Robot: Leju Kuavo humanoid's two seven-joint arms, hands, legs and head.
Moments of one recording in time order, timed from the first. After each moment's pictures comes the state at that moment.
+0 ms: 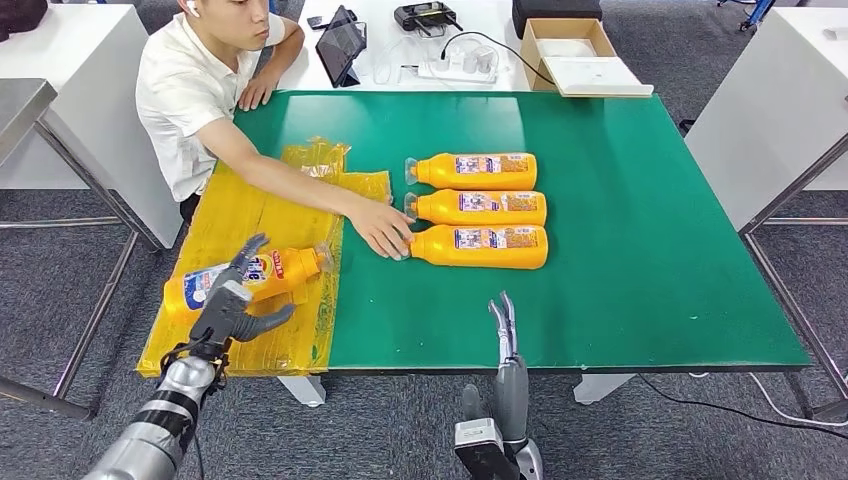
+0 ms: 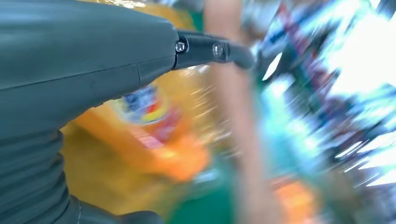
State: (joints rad) left arm -0.35 -0.03 -0.05 -0.90 -0.26 0.19 -0.60; right arm 0.10 0.12 0.41 -1.31 0.21 -0.62 -0.67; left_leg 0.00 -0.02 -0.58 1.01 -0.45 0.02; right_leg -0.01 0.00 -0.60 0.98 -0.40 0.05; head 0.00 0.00
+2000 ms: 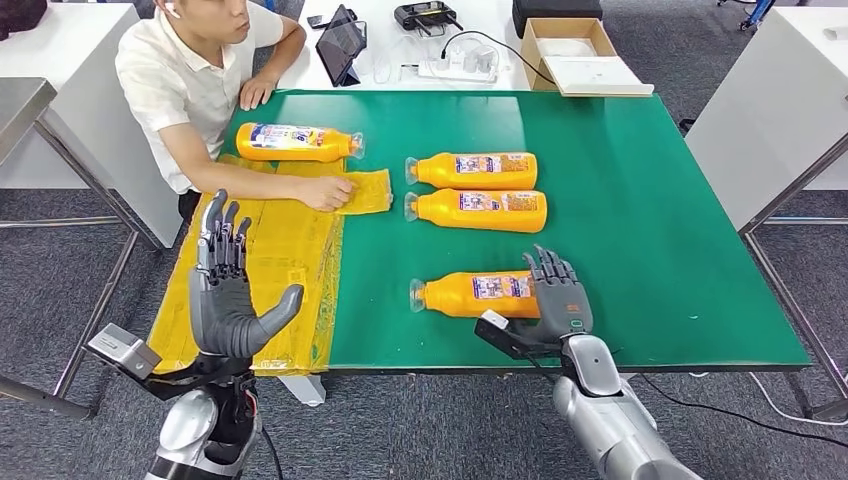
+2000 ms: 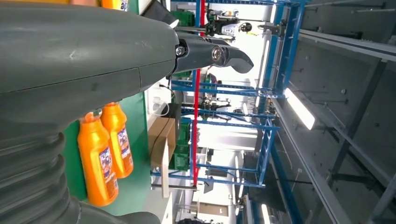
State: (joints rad) left arm -0.08 -0.15 -0.21 -1.63 0.16 0.03 -0.50; right arm -0.41 -0.10 0.24 -0.67 1.17 -0.42 0.04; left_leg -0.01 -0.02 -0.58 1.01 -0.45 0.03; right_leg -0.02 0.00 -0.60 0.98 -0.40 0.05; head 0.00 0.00
